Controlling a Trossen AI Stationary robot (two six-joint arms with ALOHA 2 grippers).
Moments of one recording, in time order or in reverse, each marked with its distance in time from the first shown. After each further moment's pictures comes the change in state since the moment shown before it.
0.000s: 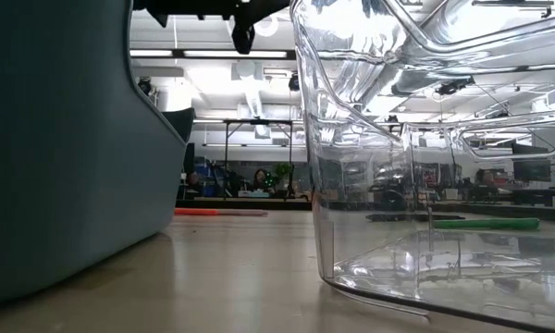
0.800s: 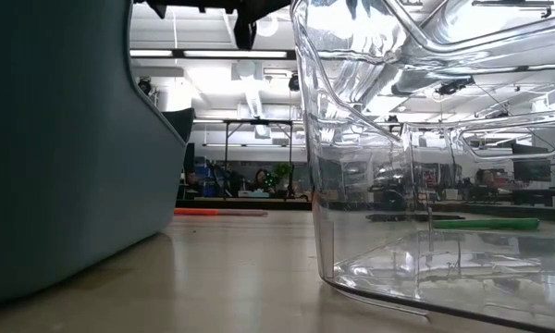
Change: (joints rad) left arm -0.097 0.010 0.000 -0.004 -0.152 0.001; right arm 0.000 0.085 0.000 0.095 -0.099 -0.024
